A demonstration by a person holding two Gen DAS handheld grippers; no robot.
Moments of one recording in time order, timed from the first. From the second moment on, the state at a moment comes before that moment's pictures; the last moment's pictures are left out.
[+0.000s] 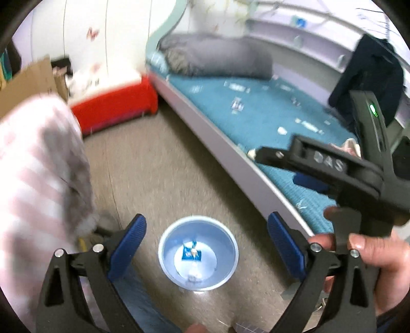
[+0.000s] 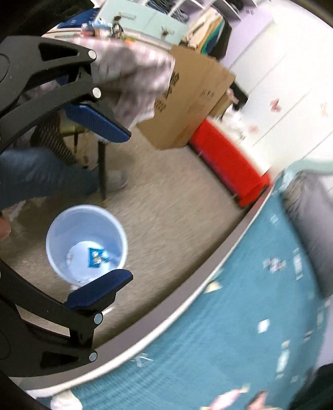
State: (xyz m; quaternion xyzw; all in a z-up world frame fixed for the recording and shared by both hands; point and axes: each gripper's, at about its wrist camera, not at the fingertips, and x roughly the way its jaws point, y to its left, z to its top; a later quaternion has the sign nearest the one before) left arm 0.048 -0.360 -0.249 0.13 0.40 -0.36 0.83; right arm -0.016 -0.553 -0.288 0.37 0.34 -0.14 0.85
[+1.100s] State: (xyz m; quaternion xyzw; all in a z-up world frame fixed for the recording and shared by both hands) left arm 0.125 0.046 -0.116 0.01 0.33 -0.03 0.94; right arm 0.115 -0.197 -0.094 0.10 0.32 0.16 0.93
